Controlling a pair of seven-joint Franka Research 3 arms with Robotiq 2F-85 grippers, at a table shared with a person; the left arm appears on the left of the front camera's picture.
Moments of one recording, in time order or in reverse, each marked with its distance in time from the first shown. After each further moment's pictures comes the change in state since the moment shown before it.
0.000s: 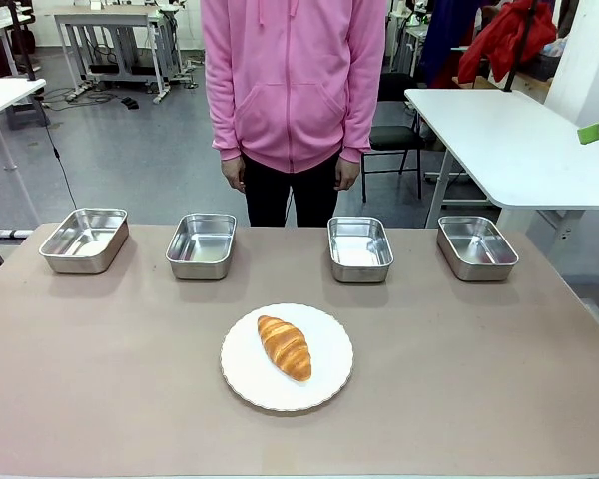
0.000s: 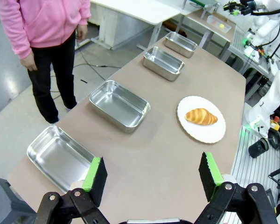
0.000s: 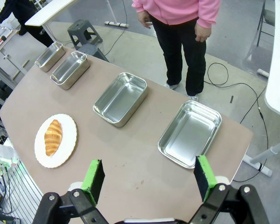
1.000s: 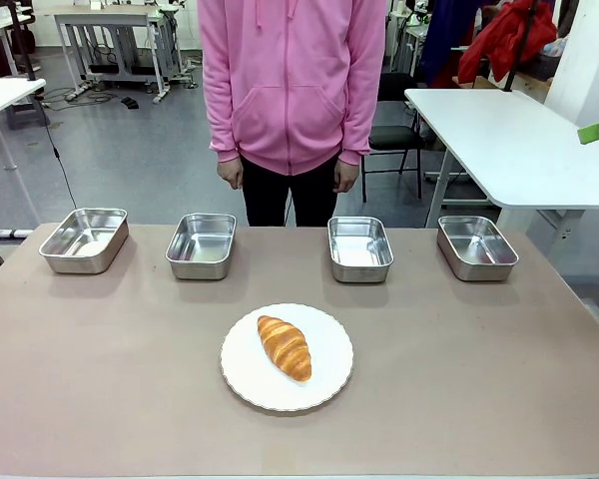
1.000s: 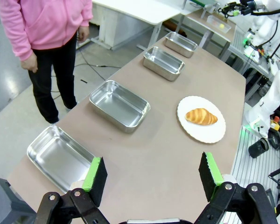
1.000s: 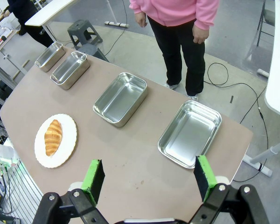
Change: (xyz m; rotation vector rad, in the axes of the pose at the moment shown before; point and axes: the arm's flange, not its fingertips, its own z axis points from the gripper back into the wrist) left arm 0.000 0.000 0.000 0.000 0.000 0.000; right arm 0.000 0.000 0.000 0.000 0.000 0.000
